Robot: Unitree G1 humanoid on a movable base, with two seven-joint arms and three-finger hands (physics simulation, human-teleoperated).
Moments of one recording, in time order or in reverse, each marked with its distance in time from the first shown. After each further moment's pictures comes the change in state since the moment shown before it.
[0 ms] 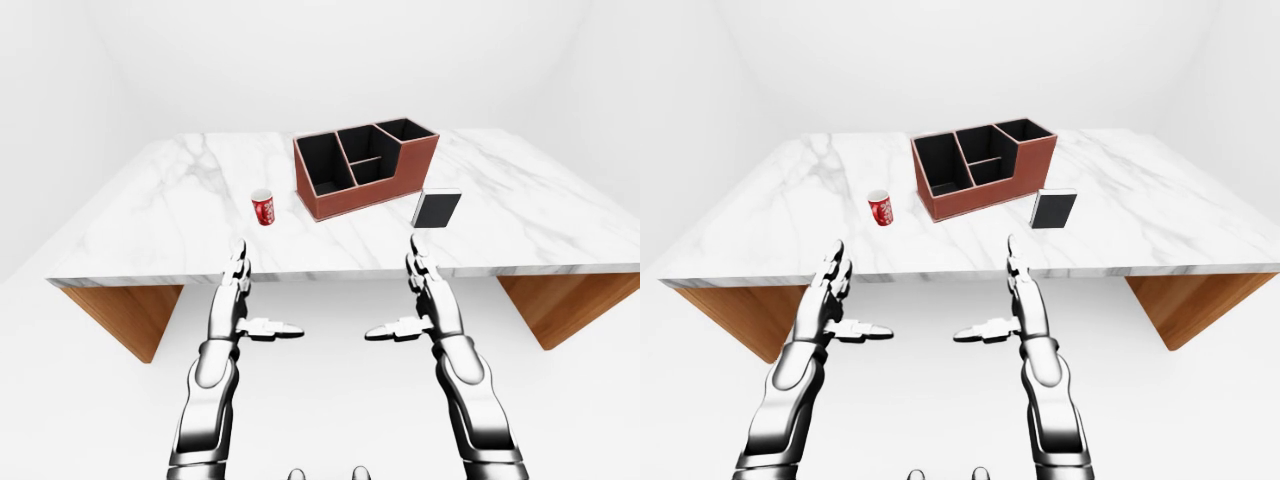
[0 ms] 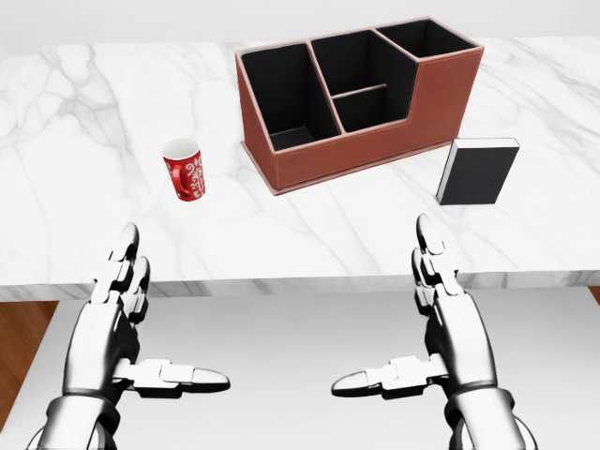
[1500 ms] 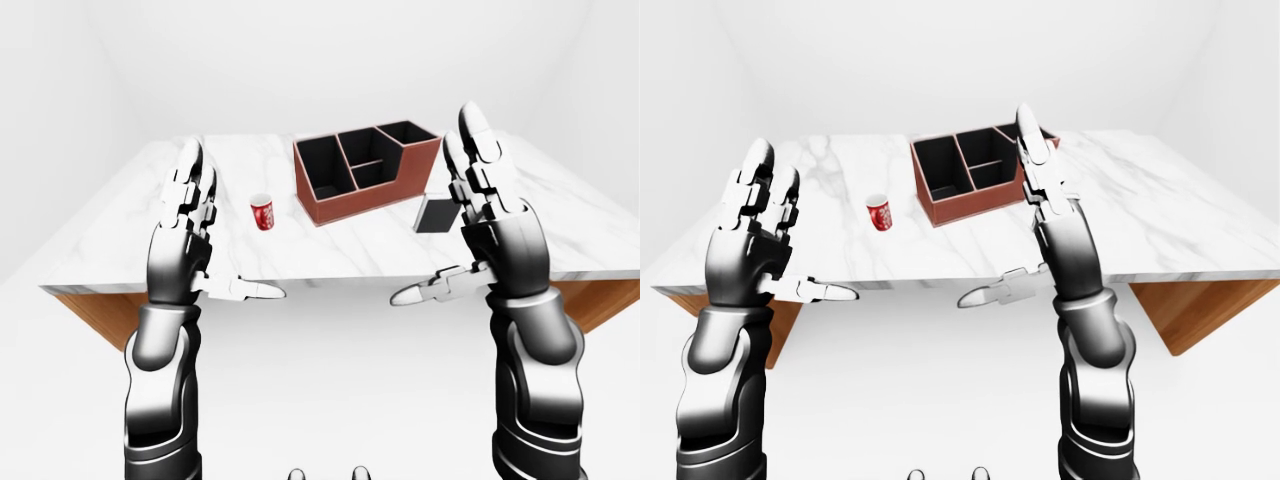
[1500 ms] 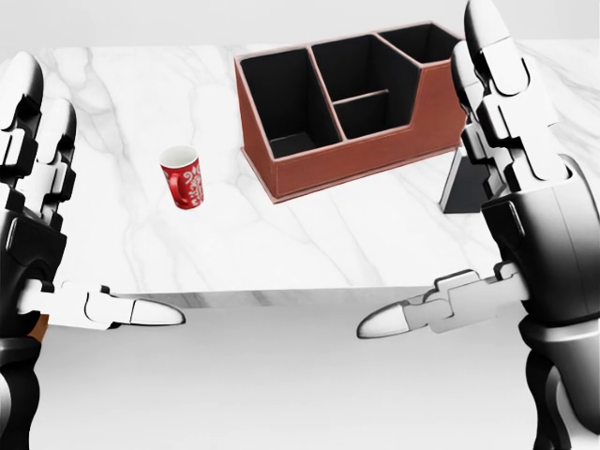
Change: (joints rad) left arm -0.164 0.087 0.117 -0.401 -0.051 0.036 -0.110; right arm -0.241 -0.105 -0.112 -0.456 -0.029 0.000 0.216
